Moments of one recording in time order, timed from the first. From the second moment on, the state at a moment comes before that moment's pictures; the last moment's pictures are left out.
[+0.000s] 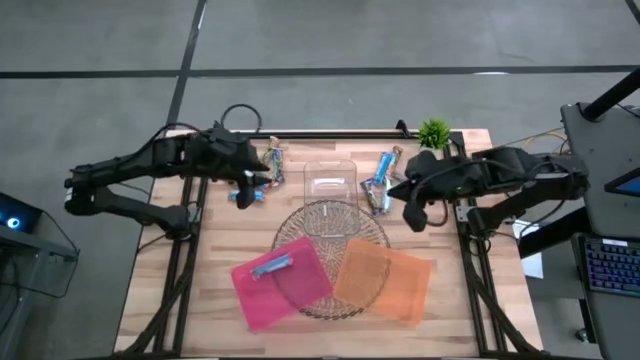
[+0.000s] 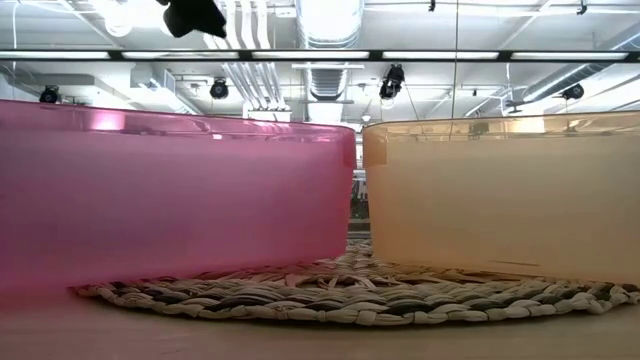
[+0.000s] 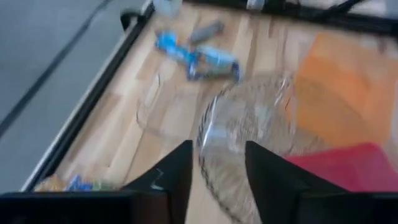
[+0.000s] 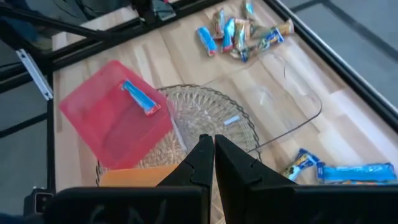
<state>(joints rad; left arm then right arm) 0.19 1.05 1.27 -0.88 -0.06 -0.06 0.19 1.20 1.52 -1.05 0.29 0.53</state>
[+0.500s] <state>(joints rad) 0.21 1.21 1.18 -1.11 -0.16 0.10 0.19 1.11 1.45 -1.04 0.29 0.55</state>
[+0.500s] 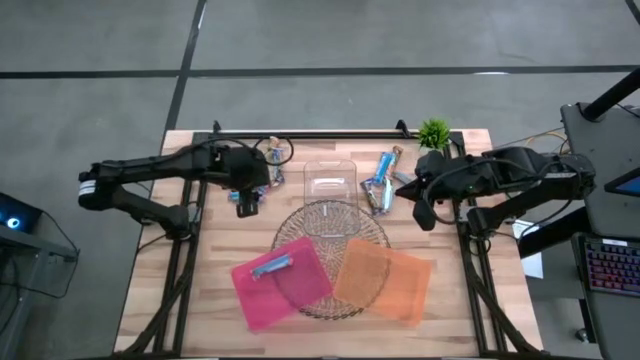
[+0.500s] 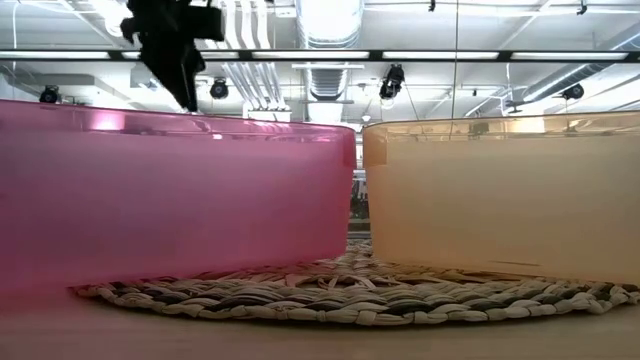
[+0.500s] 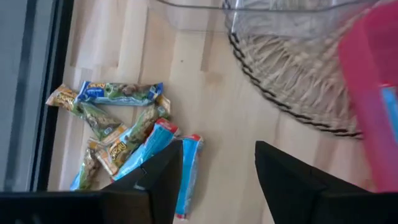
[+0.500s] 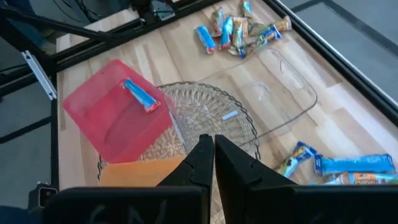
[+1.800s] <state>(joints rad) 0.52 1.43 0.80 -0.78 0.01 0.47 0.19 1.11 1.43 -1.04 0.29 0.58</state>
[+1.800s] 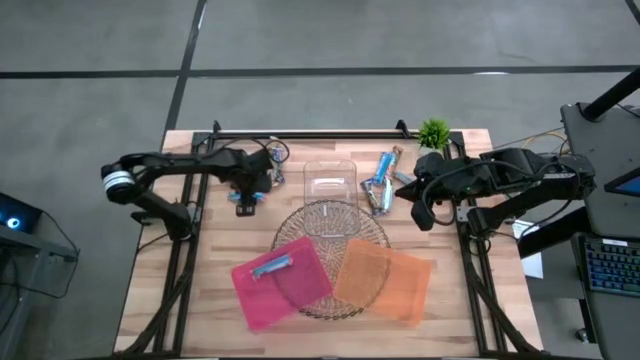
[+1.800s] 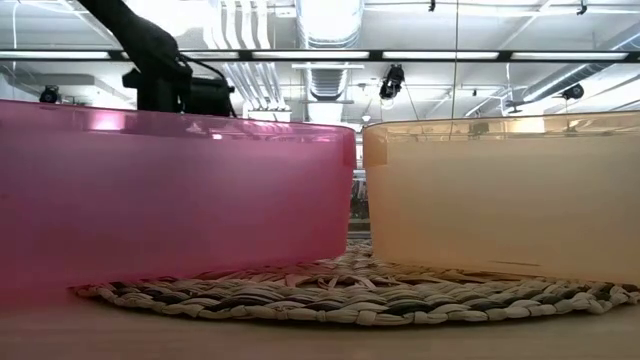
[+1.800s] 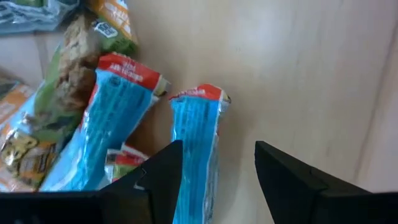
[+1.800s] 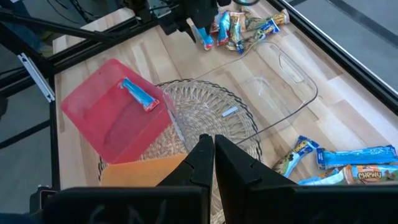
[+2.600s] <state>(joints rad) 0.52 1.52 0.80 -0.73 -0.02 0.45 0.19 1.11 1.43 -1.04 0.29 0.58</state>
